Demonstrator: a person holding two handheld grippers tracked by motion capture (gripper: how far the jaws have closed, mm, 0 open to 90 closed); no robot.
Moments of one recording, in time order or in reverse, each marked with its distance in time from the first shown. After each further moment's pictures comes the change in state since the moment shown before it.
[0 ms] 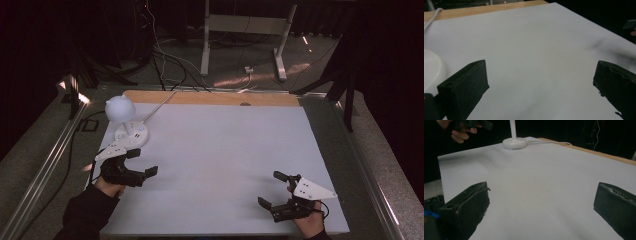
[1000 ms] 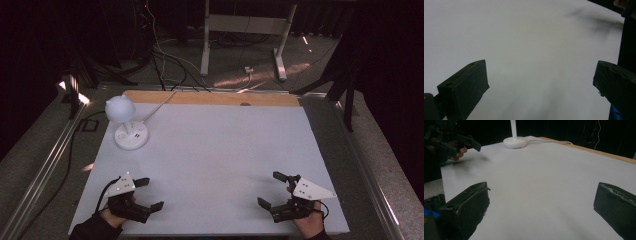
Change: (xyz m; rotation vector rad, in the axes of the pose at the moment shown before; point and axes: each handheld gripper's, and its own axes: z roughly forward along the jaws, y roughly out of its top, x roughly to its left) left arm -0.034 -0.070 0.005 0.070 -0.090 0.104; right arm 0.000 -0.001 0.001 0.008 0.005 0.003
